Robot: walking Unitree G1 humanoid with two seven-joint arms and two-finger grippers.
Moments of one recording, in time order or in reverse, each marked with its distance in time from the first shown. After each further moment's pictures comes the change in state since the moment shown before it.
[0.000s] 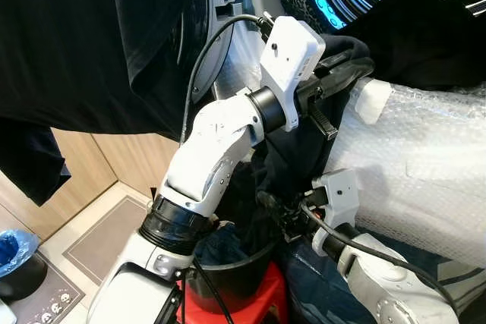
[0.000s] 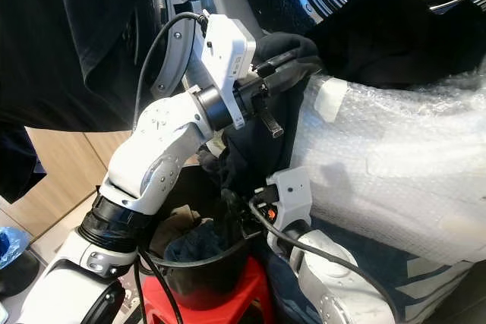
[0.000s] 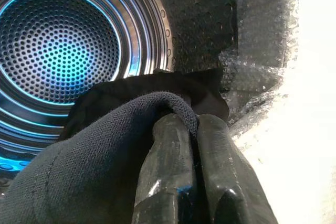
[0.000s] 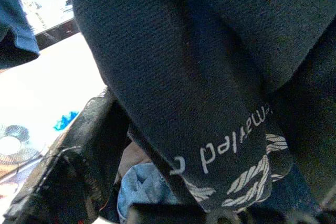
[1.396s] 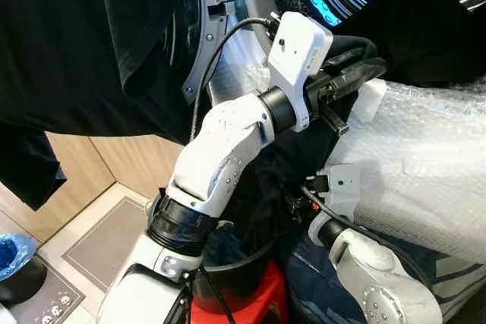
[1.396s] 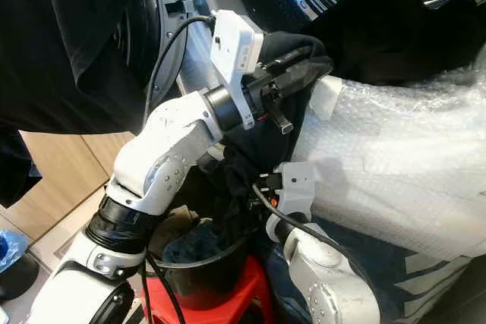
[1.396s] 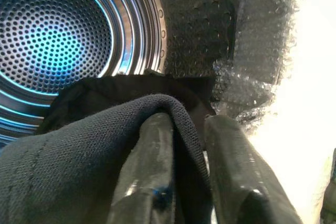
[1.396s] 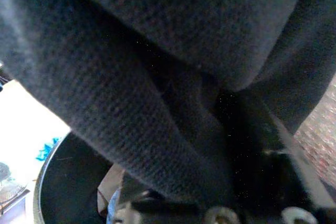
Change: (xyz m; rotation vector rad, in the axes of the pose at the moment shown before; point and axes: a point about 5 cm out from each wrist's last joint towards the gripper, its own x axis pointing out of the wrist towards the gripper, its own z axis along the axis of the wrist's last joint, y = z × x) left arm 0.005 -0.004 0.005 -0.120 -0.007 0.011; right arm 0.011 -0.006 0.001 0.071 -0.035 -0.077
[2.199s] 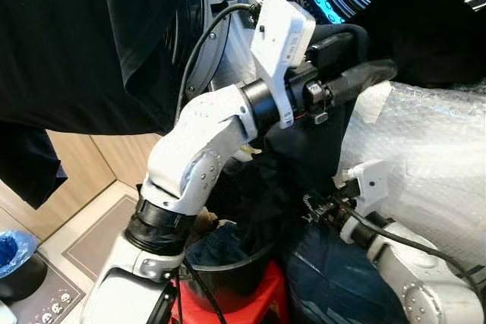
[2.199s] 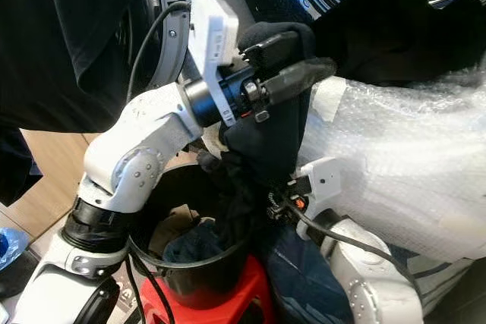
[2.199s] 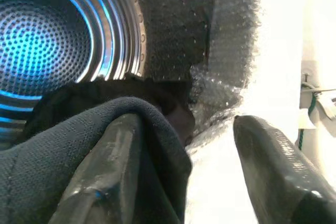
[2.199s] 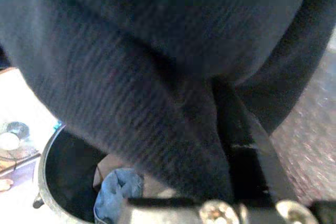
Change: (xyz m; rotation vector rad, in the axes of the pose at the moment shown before) left arm -0.022 0.005 0.014 -0.034 0.012 -0.094; right arm -0.018 -0.043 0.012 -0.130 -0.032 0.221
